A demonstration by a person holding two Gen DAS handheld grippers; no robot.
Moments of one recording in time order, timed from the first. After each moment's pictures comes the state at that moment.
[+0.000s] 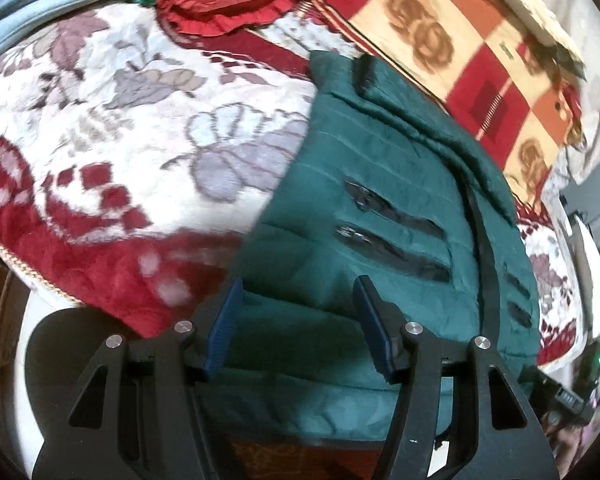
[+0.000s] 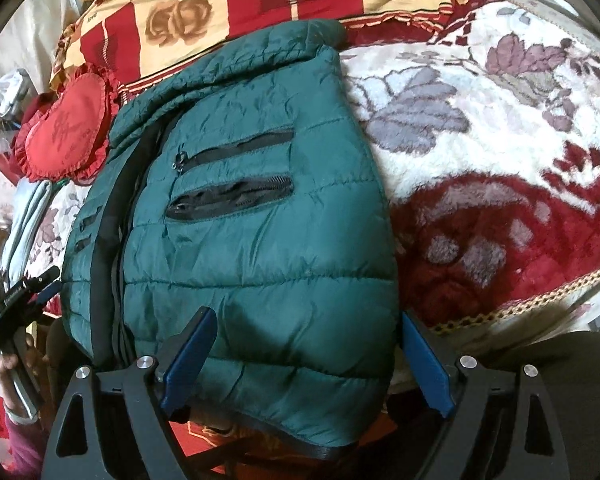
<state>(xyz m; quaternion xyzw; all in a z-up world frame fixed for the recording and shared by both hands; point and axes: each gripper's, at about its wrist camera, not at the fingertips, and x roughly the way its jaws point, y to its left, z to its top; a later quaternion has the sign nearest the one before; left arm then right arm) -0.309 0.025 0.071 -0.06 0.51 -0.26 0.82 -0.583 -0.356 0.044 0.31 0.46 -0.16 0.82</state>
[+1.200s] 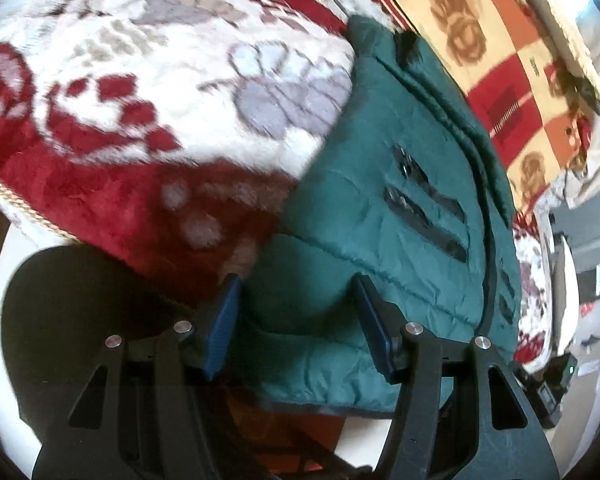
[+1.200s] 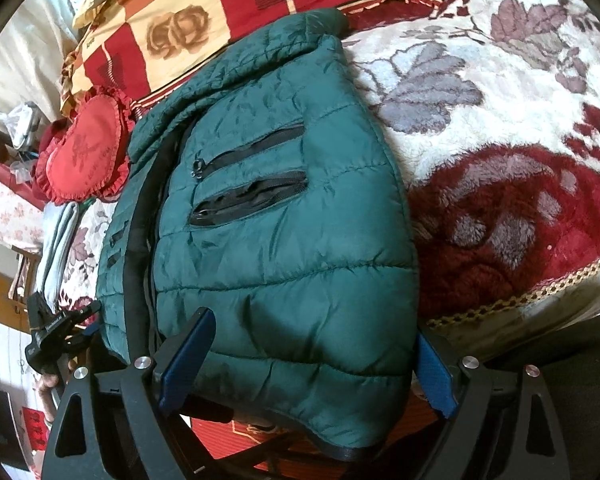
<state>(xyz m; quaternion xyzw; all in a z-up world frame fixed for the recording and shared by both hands) -0.308 0.048 0.040 -0.11 0.59 -0.26 0.75 -0.587 -0.370 0.041 0.38 0.44 -0.12 0.81</state>
